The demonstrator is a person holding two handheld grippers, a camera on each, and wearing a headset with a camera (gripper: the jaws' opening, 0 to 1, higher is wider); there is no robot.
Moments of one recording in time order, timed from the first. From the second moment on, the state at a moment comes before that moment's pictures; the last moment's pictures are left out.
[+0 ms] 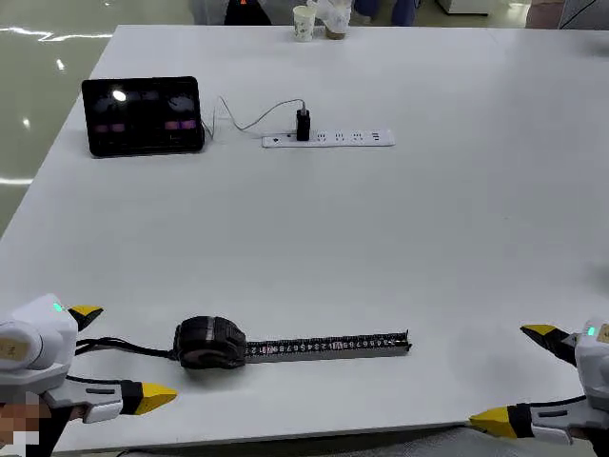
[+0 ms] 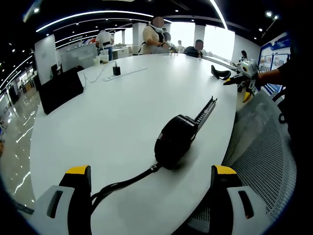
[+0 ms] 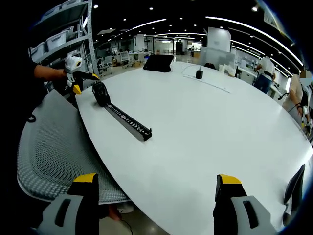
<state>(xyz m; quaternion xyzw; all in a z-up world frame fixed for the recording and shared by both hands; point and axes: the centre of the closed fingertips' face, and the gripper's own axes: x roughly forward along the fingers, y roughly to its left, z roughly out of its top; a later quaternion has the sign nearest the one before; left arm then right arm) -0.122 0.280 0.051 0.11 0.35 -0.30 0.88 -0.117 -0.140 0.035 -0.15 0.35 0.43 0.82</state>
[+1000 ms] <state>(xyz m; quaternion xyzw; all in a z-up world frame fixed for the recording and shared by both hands) -0.101 0.212 0.049 0.07 0.34 -0.26 0.90 -0.082 -0.113 0.047 -0.24 0.34 0.49 0.76</state>
